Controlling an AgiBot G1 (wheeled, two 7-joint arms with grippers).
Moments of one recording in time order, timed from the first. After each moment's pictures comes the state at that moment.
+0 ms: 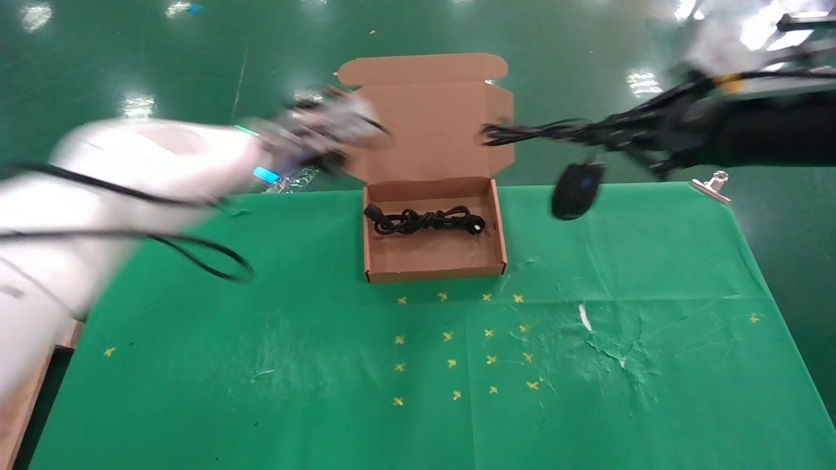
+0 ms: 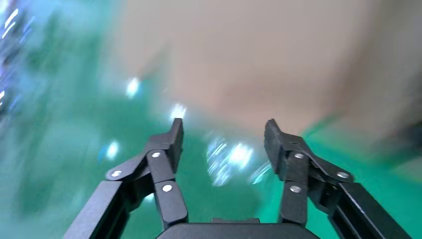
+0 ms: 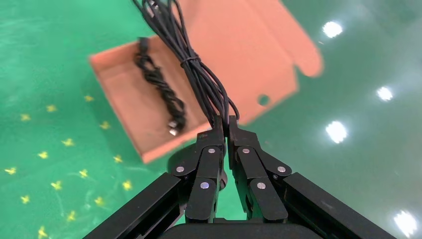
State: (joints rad) left arm -1.64 1.30 1.17 -0.73 2.33 0.51 -0.88; right arm 1.69 -0.82 -0.51 0.91 -1.57 -1.33 0.27
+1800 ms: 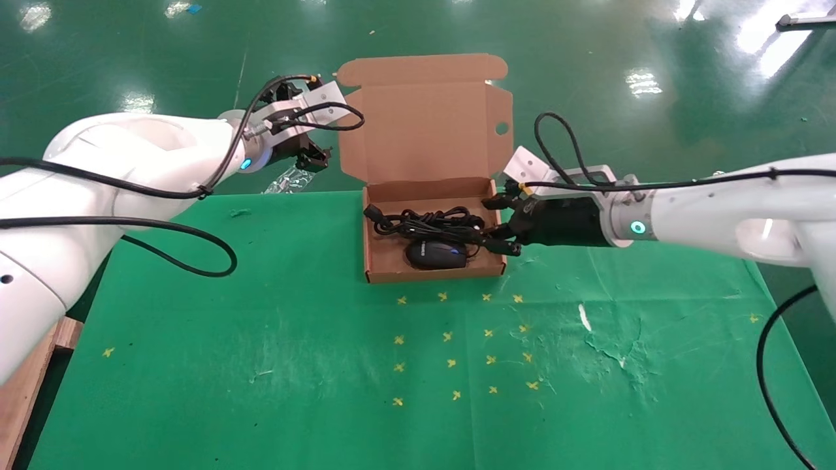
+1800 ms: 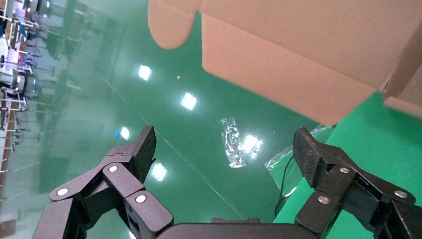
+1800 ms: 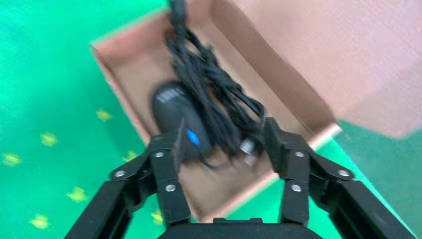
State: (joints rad) left arm -1.67 1.28 1.15 -0.65 2.39 0.48 -0.93; right arm 1.60 -1.22 -0.58 0.37 -1.54 -1.10 -0.04
